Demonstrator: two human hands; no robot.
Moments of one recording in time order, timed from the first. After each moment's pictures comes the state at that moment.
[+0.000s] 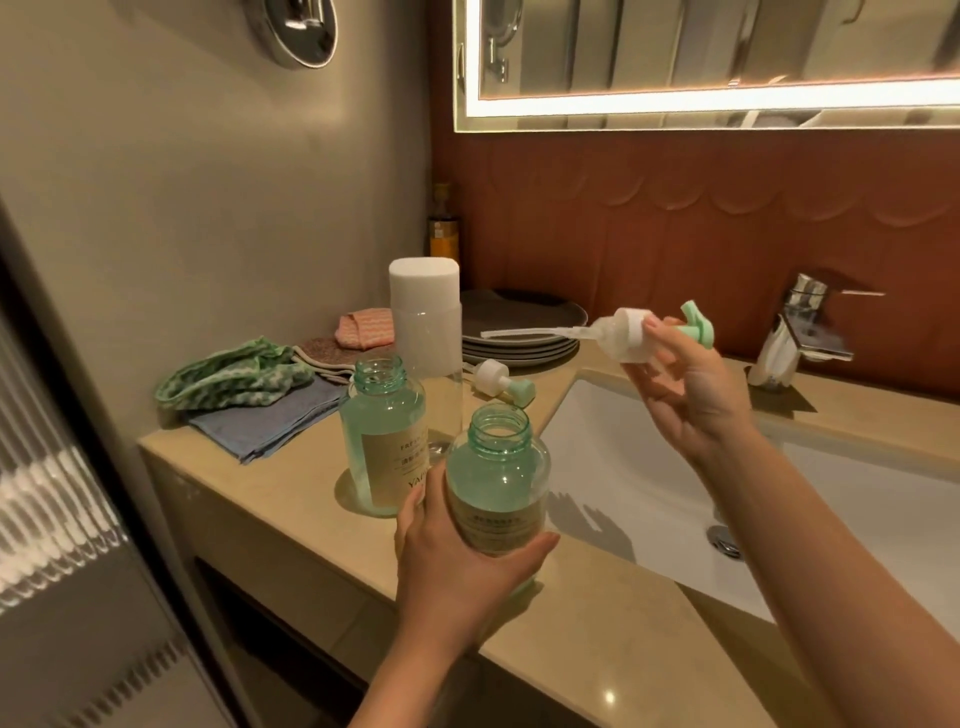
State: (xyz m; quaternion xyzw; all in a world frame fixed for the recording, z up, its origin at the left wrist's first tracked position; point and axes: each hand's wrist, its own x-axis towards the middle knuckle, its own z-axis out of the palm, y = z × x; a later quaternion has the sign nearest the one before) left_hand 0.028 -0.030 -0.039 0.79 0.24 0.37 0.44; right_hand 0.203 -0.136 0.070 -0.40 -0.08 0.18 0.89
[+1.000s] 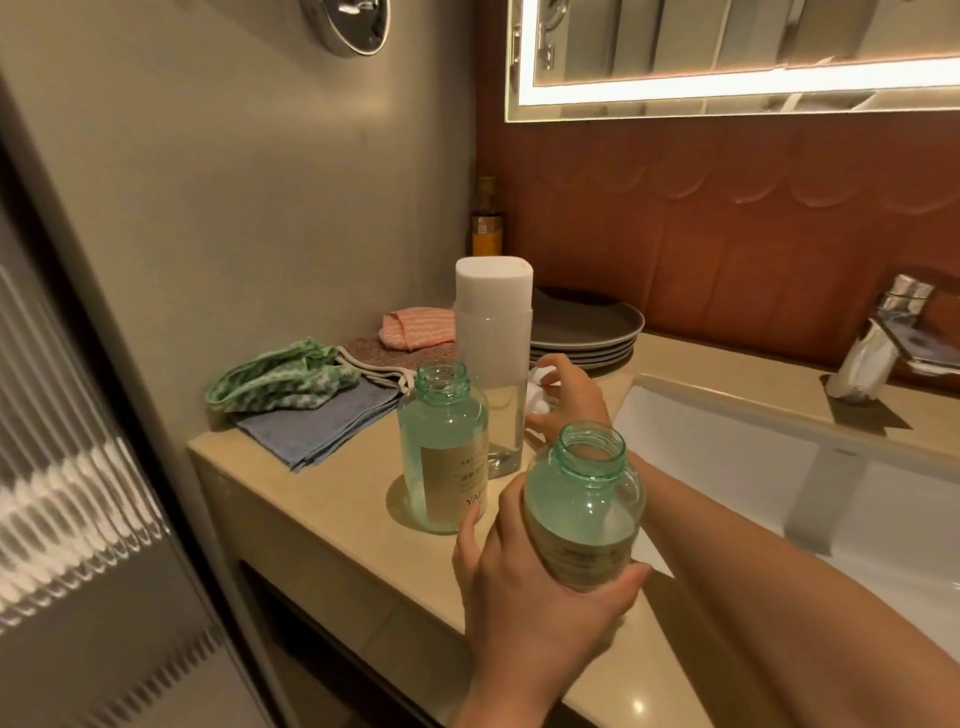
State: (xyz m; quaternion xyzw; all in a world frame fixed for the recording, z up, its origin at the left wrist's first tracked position) left_hand 0.022 -0.034 -0.026 0.80 0.27 0.36 0.41; right_hand 0.235 0.014 -0.020 -0.82 -0.38 -0.03 0.42
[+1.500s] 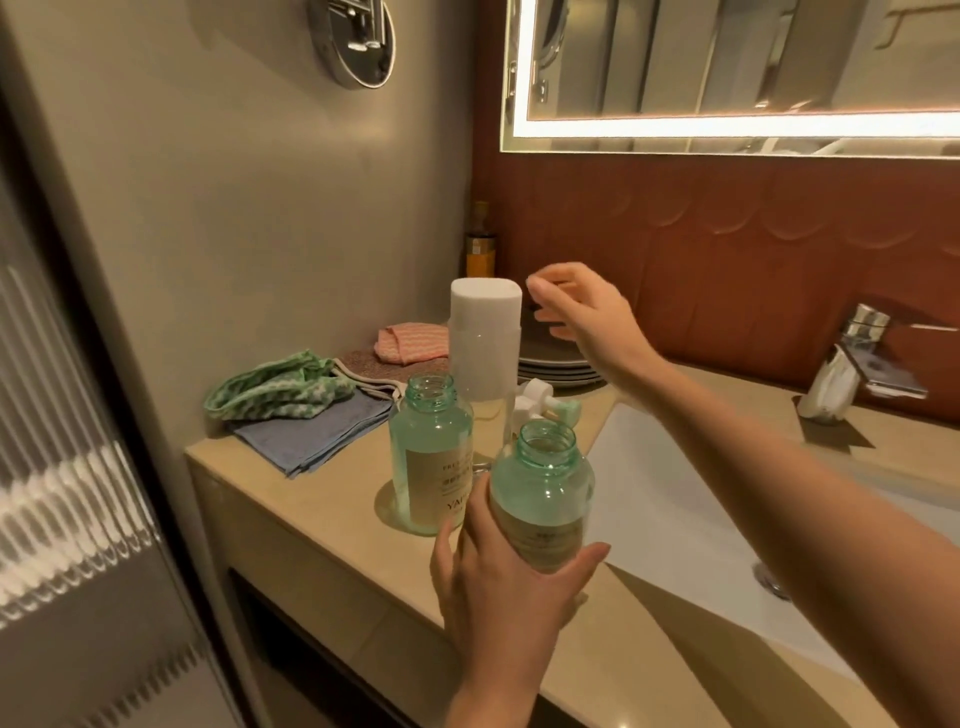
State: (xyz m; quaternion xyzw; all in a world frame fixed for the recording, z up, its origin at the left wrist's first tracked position) left_hand 0.025 -0.037 -0.030 0.76 0.33 0.38 0.41; right_hand 0.197 -0.022 0.109 -0.72 -0.44 -0.01 0.54
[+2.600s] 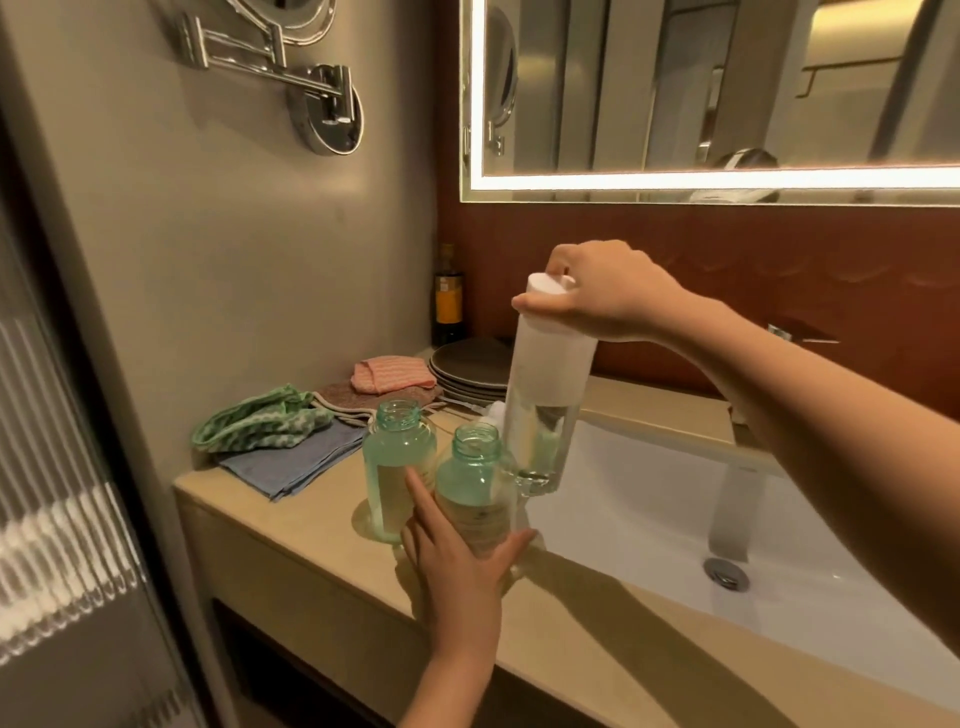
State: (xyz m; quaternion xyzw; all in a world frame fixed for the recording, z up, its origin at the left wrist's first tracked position) left_hand 0.030 -0.035 -0.031 0.75 0.31 0.43 0.39; right_hand 0.162 -0.096 0.198 -0.85 -0.46 -0.22 0.14
